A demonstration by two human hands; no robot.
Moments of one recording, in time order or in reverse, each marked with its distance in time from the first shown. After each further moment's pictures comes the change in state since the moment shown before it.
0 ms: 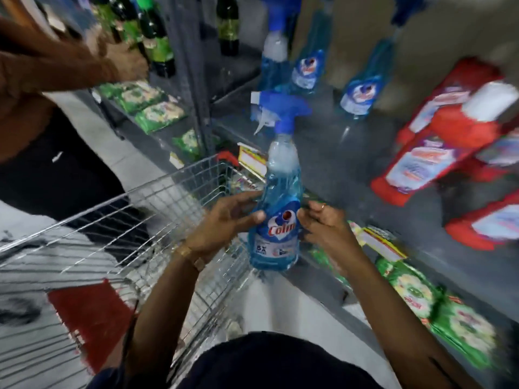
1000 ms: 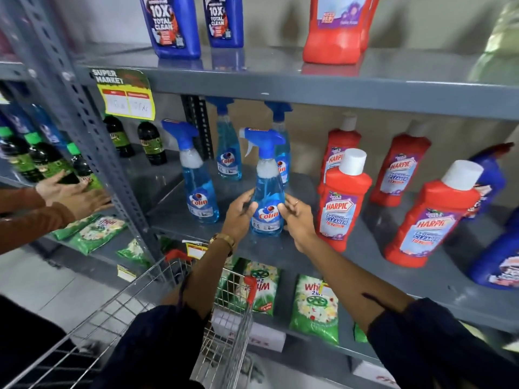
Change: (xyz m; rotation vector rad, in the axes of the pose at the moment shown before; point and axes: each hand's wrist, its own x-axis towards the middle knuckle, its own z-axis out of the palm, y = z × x) left_hand 0.205 0.051 0.078 0.364 -0.024 0.405; right_hand 0.120 -0.053 -0.090 -0.017 0.560 -0.269
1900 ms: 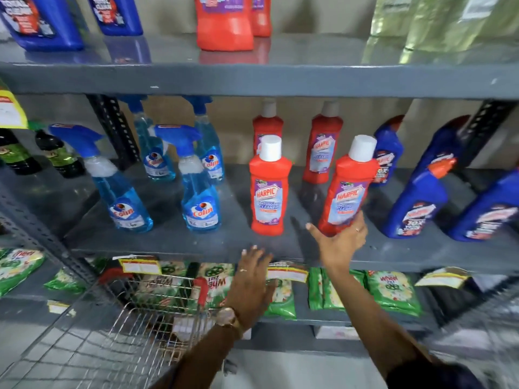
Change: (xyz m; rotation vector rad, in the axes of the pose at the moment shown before) left_hand -0.129 -0.052 0.130 0.827 -0.226 0.469; right_hand -0.089 0.022 -0.173 -0.493 0.900 -0.058
